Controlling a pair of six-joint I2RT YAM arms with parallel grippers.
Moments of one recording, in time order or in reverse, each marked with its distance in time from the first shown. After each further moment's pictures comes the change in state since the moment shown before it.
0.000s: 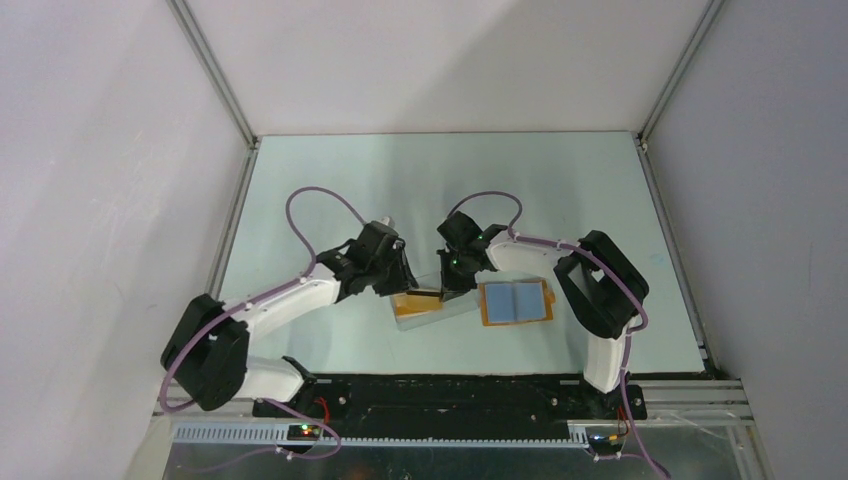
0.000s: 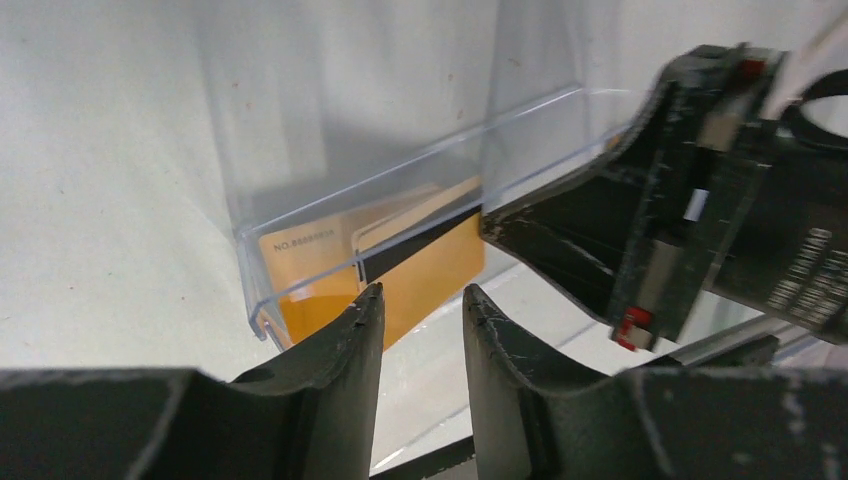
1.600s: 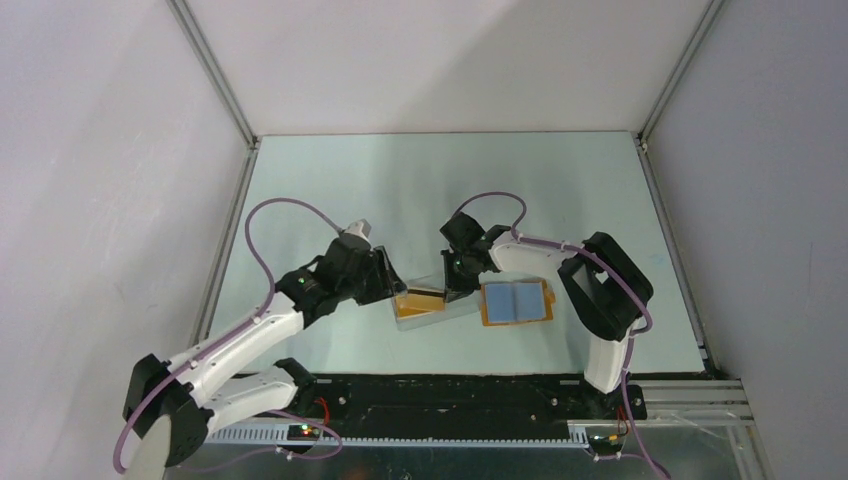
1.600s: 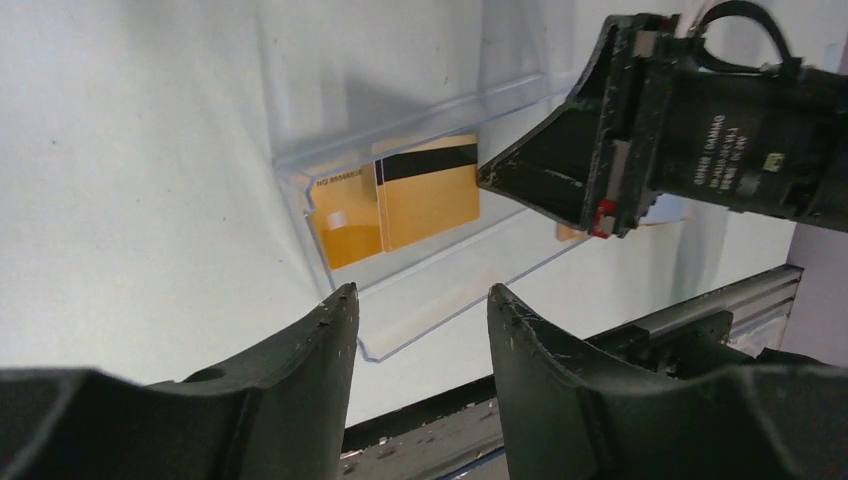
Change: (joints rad) left arm 0.000 -0.350 -0.098 -0.121 -0.035 -0.024; right arm -0.003 -0.027 -0.019 -0.018 0.022 0.015
